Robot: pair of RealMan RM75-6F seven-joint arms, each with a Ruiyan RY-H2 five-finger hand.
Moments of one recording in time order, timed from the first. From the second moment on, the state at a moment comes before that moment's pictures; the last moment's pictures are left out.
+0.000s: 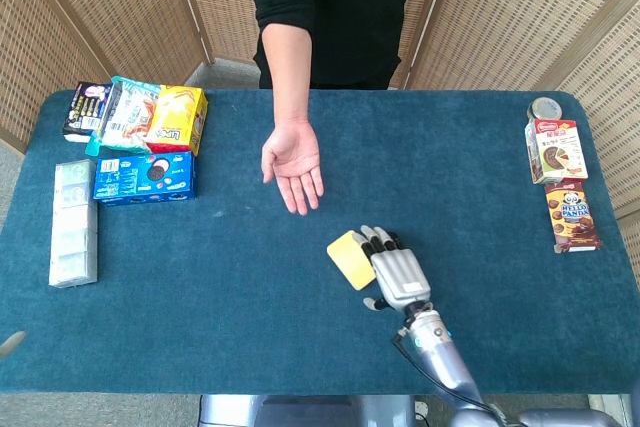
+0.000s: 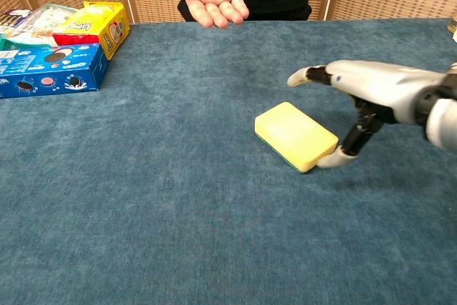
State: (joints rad) left arm 0.07 -0.87 0.05 -1.72 1.63 1.64 -0.21; right arm 0.59 -1.58 0.21 -1.98 -0.84 1.20 -0.81
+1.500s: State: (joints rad) left arm 0.07 -0.87 0.05 -1.71 1.62 1.64 -0.23; right arm 0.79 -1.75 0.30 -1.77 -0.54 1.24 -0.81
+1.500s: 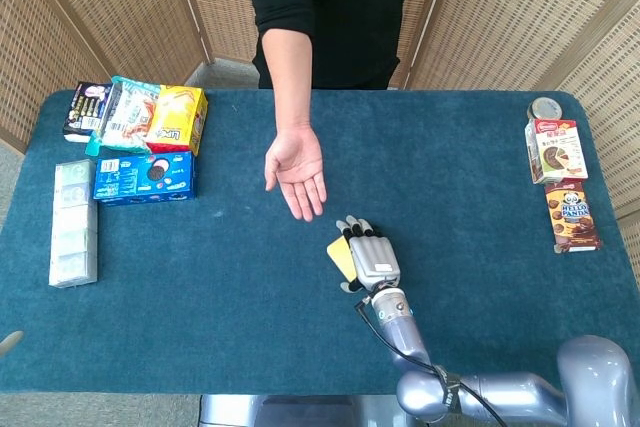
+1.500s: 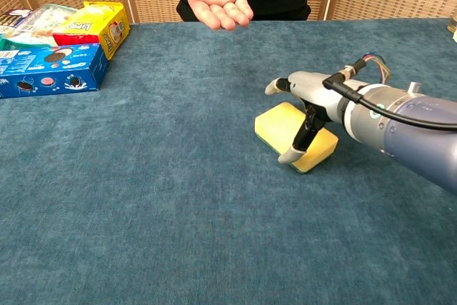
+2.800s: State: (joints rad) left arm 0.09 -0.86 0.06 -1.70 1.65 1.67 -0.26; right arm 0.71 -1.46 0.23 -2.09 -0.86 1.44 -0.78
